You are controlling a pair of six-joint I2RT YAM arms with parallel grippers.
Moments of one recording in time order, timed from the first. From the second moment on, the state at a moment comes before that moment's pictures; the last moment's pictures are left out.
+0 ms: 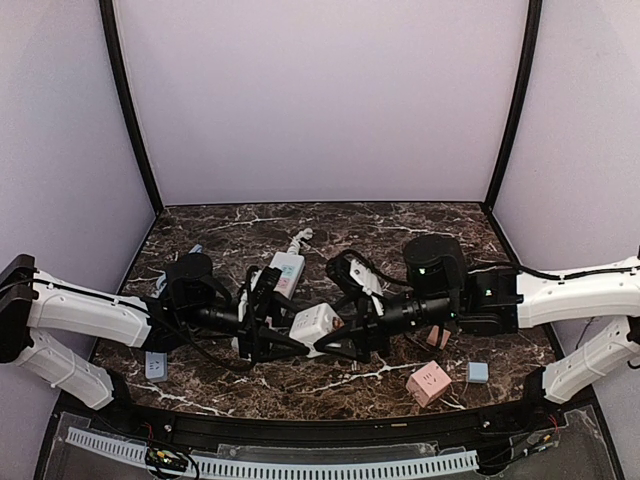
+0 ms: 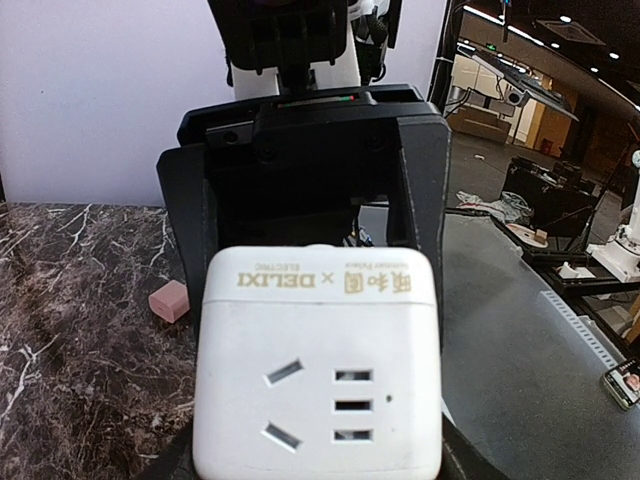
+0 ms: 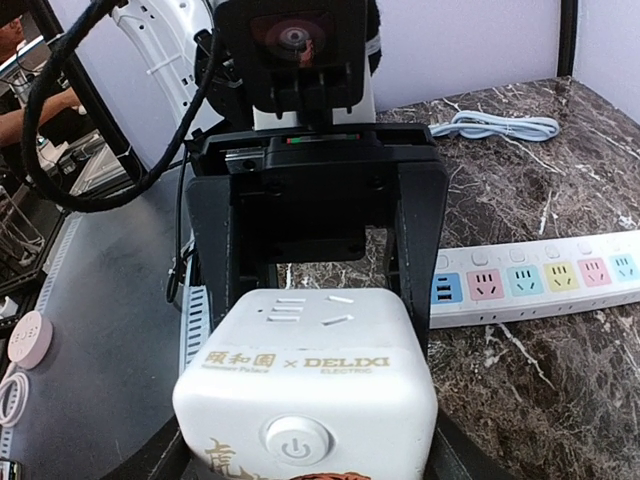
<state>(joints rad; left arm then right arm) -0.93 1.34 0.54 0.68 0.81 -0.06 1.18 1.30 0.86 0.03 -0.36 0.12</state>
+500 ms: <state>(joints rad) -0.93 1.35 0.54 0.67 0.80 -0.07 1.19 1.32 0.89 -0.01 -0.33 0.11</state>
